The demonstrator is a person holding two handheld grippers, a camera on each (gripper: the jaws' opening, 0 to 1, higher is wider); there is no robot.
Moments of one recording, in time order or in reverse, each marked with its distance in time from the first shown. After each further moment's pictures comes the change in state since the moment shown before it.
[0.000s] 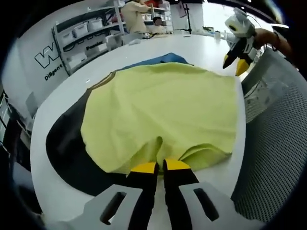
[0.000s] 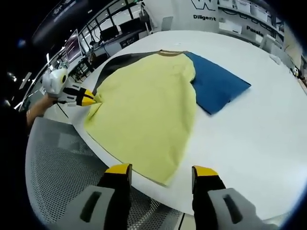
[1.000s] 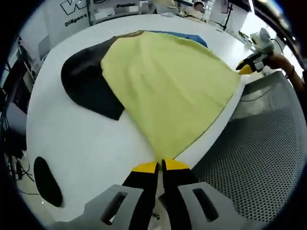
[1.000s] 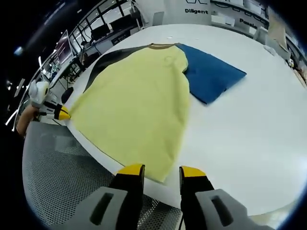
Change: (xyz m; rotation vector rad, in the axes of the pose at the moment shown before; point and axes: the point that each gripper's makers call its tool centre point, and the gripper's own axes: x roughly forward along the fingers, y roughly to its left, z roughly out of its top) left arm -0.060 -0.022 -0.088 -0.355 0.276 0.007; right arm 0.008 -0.007 -0.011 0.062 0.042 -0.037
